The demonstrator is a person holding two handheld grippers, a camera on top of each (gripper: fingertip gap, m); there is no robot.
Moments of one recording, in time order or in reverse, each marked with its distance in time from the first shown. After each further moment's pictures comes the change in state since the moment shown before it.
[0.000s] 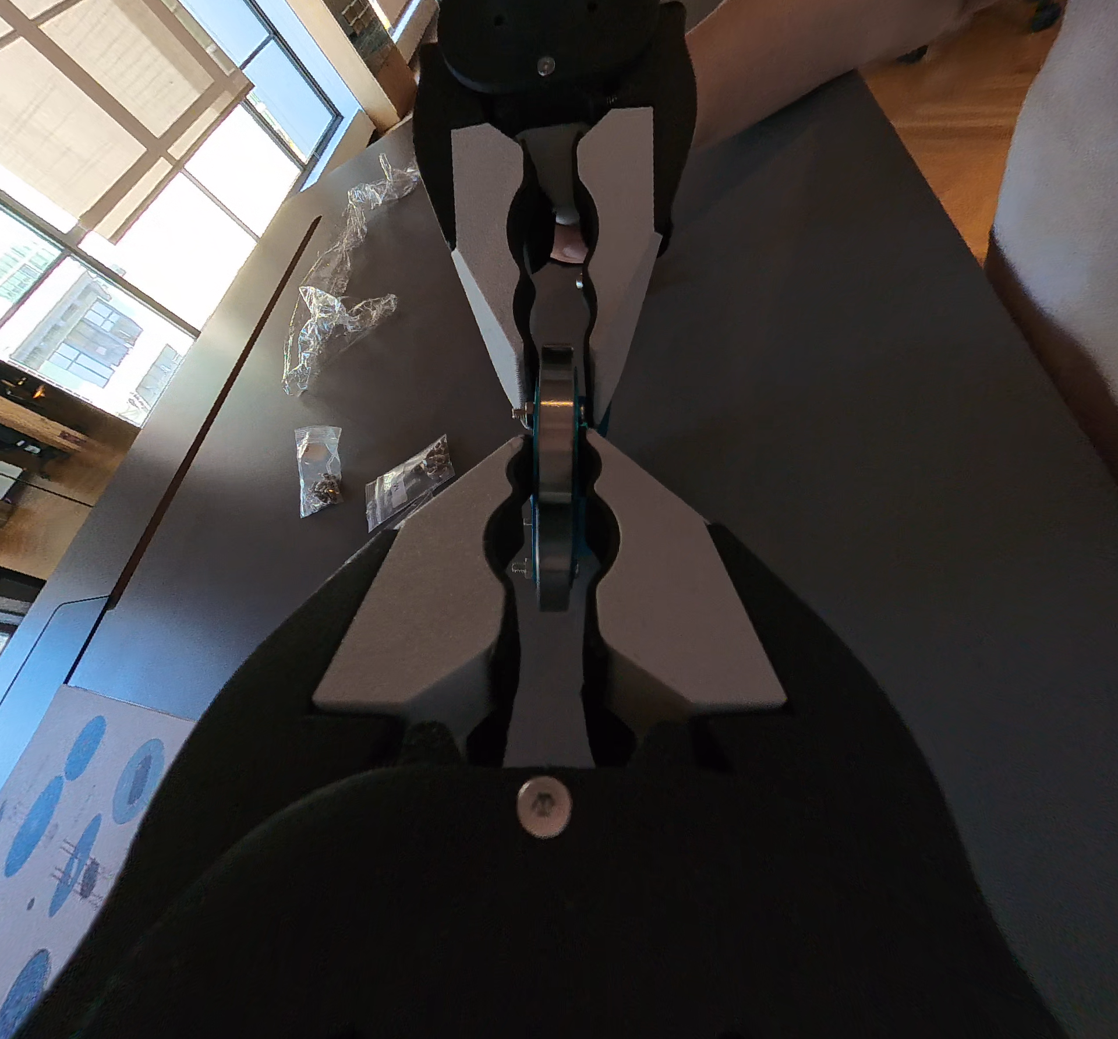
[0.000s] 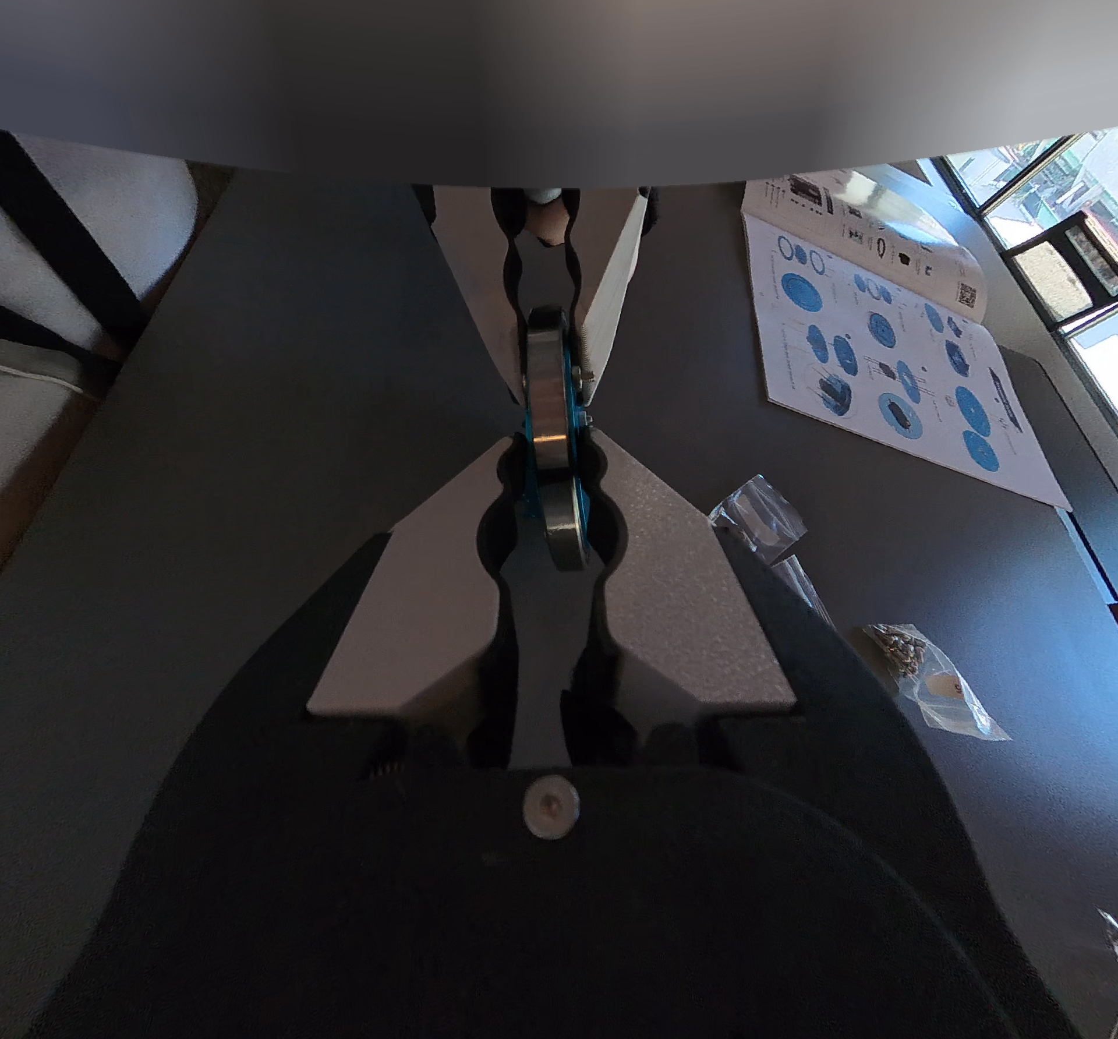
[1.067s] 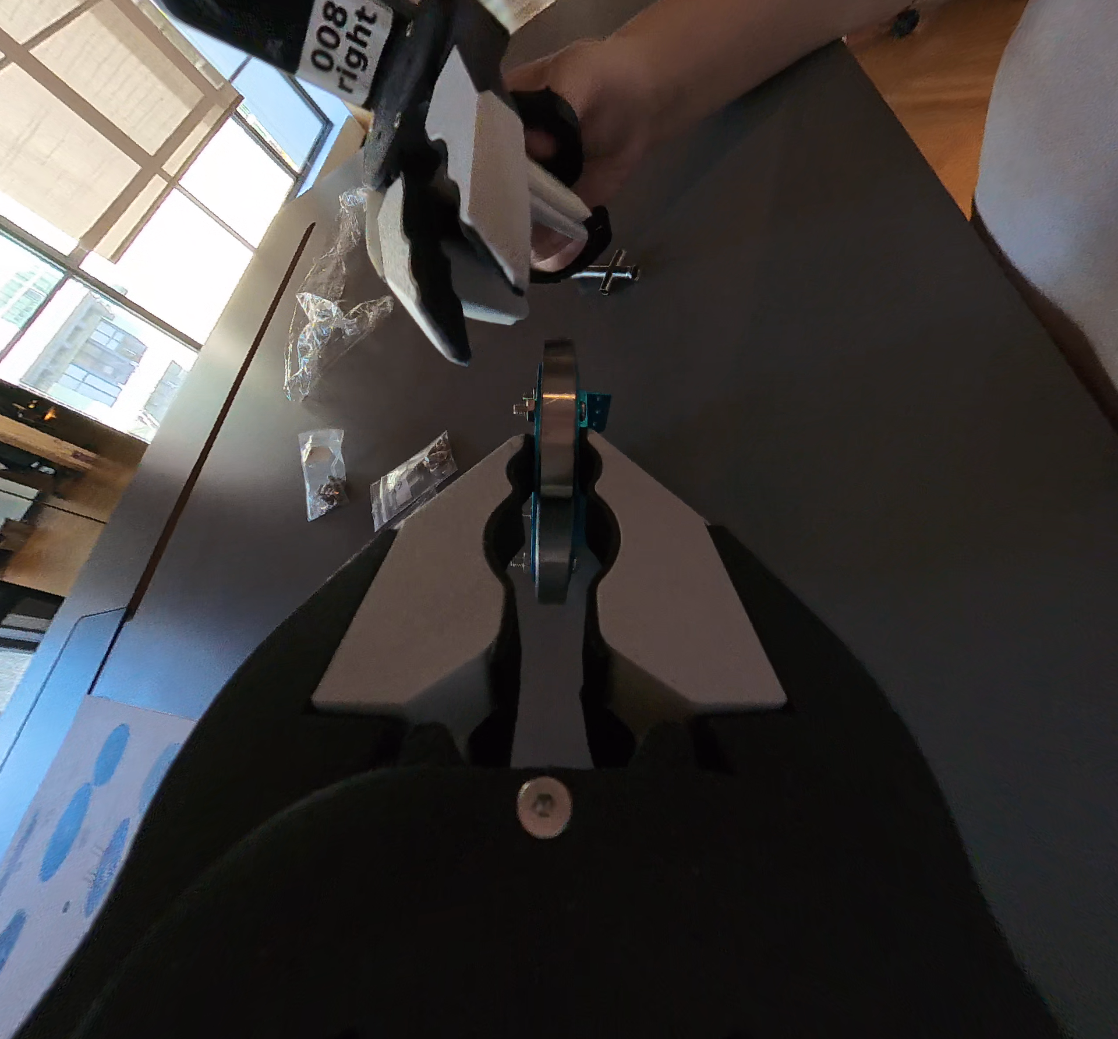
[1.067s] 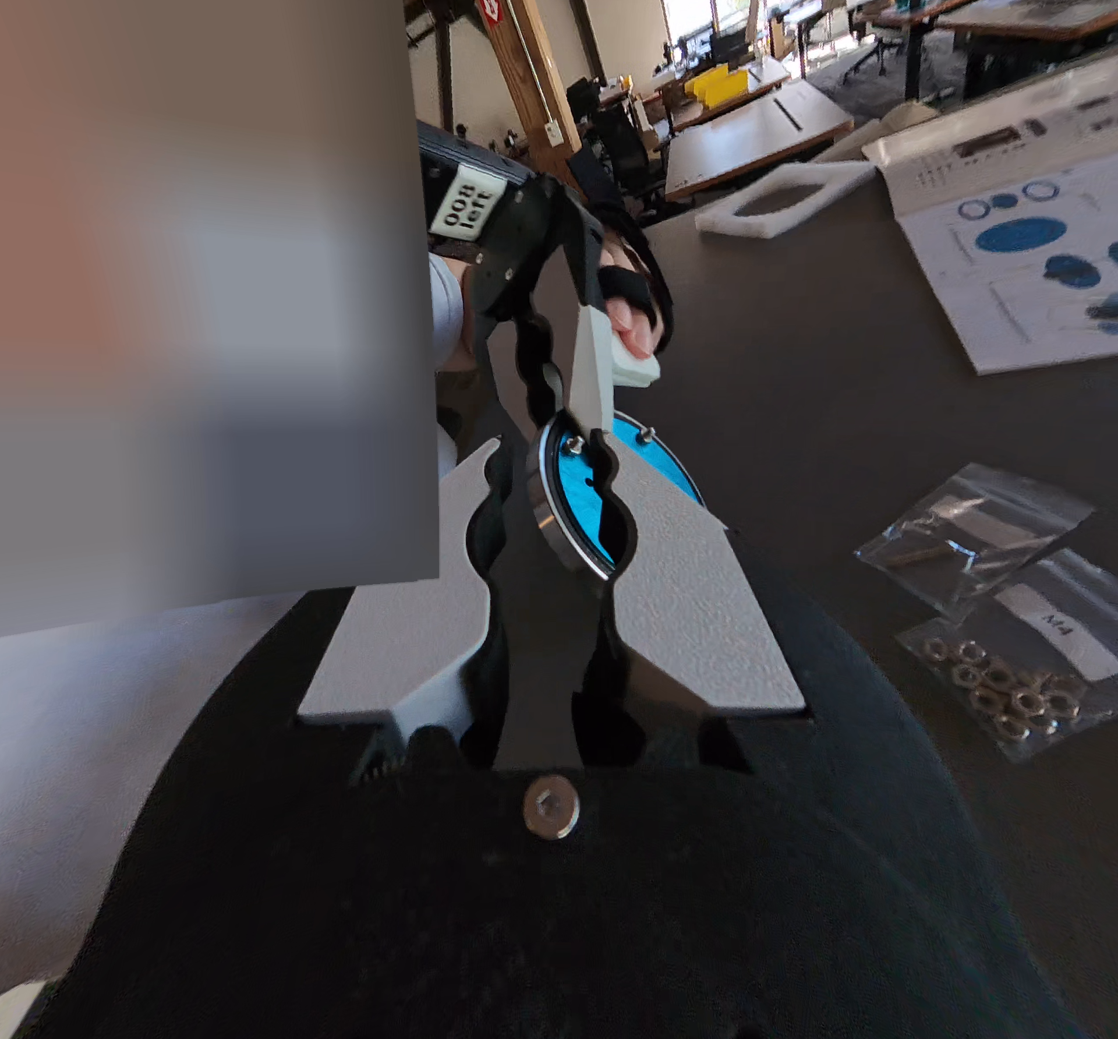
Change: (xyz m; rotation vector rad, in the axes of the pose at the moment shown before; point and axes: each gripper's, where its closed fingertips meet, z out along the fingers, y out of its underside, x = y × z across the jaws) left arm 0.001 0.003 -0.004 -0.007 0.013 0.047; right arm 0.016 -0.027 -0.023 0.345 -0.414 0.662
